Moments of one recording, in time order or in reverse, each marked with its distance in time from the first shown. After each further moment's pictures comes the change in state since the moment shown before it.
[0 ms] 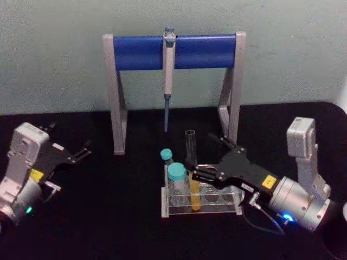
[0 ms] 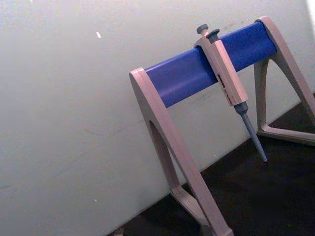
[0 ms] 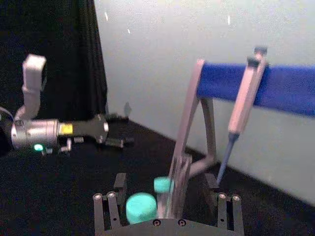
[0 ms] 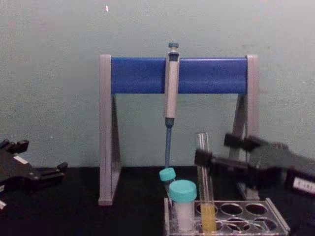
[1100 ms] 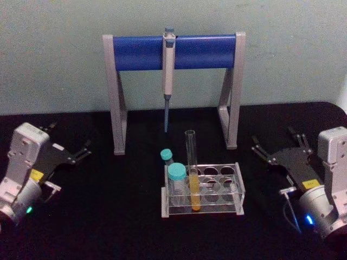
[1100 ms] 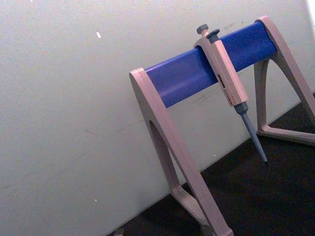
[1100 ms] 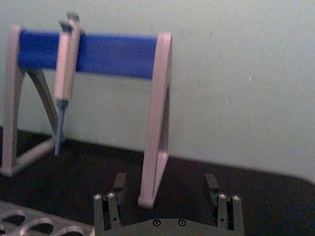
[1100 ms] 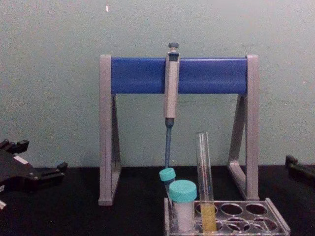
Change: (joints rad) left arm 0.000 0.000 0.000 0.000 0.000 0.000 0.000; right arm -0.176 -0.162 0.226 -0.046 -0.309 0.017 -0.525
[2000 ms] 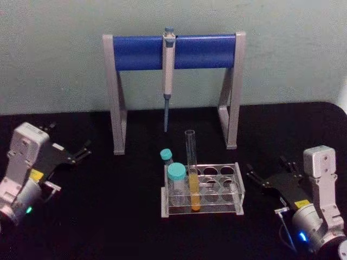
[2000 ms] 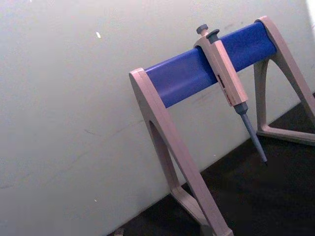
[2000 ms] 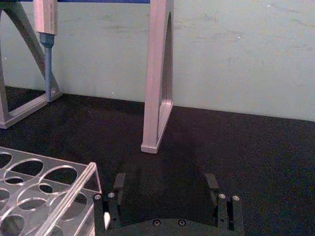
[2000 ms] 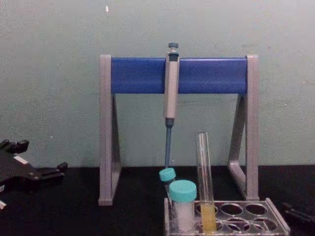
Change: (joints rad) left arm 0.000 0.000 0.000 0.000 0.000 0.000 0.000; right arm 0.006 -0.052 0.027 0.118 -0.018 0.074 0.055
